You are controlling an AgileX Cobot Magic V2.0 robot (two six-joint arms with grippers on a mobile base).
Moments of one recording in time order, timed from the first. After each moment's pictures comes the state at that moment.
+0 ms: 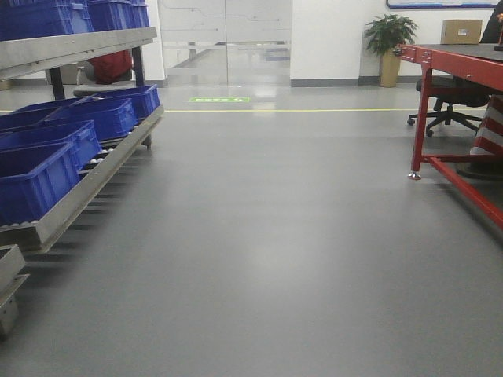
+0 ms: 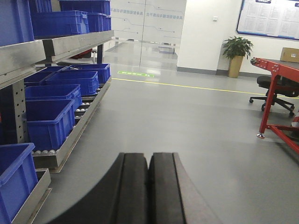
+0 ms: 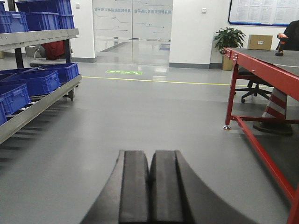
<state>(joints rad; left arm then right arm) 0.01 0.00 0.00 0.04 0.05 -0.10 -0.06 0.00 0.00 0.06 0.06 -0.03</state>
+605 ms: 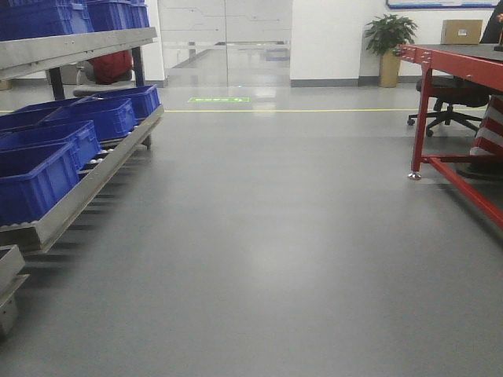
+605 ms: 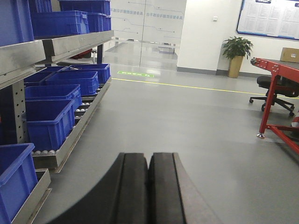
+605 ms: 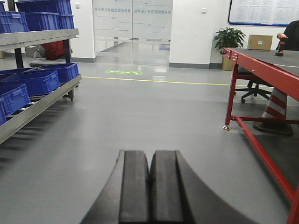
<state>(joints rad) 0.01 0.00 0.00 0.04 0.05 -0.10 -0.06 0.00 0.00 0.06 0.06 -0.03</state>
